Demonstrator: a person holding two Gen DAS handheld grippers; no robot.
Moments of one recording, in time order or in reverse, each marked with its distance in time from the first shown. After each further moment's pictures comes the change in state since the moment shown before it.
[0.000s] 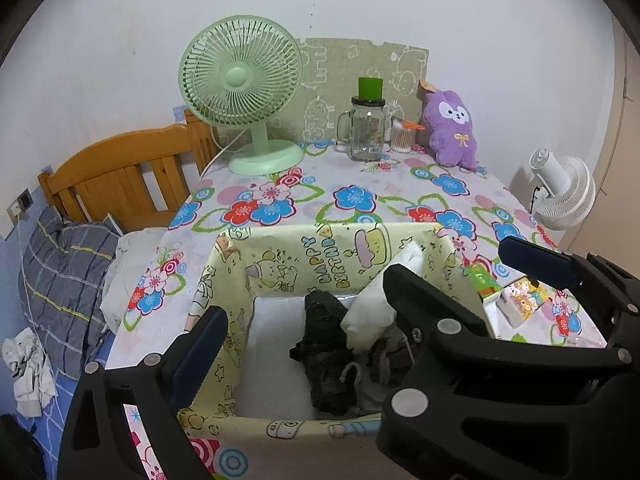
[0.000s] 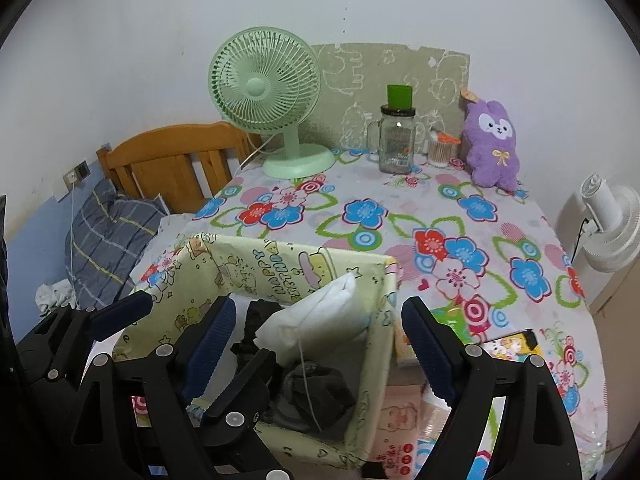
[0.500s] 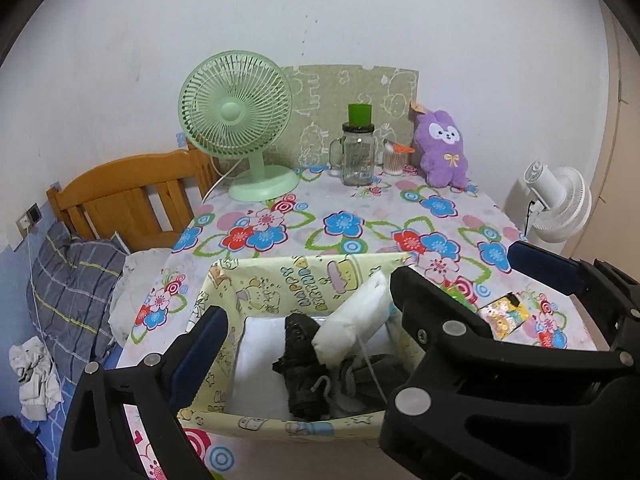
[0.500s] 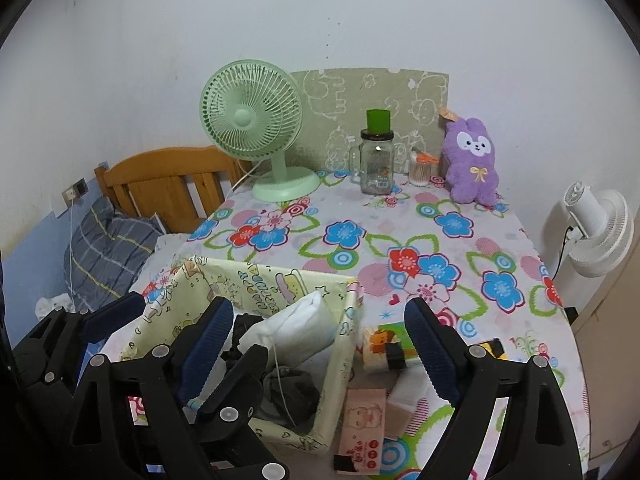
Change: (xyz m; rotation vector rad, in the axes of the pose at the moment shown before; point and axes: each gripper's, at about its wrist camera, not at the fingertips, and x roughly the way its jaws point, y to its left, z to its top) left arm -0.029 -0.027 0.011 0.009 -0.065 0.017; right arm -0.037 -0.023 0.008 0.019 -0.063 -0.017
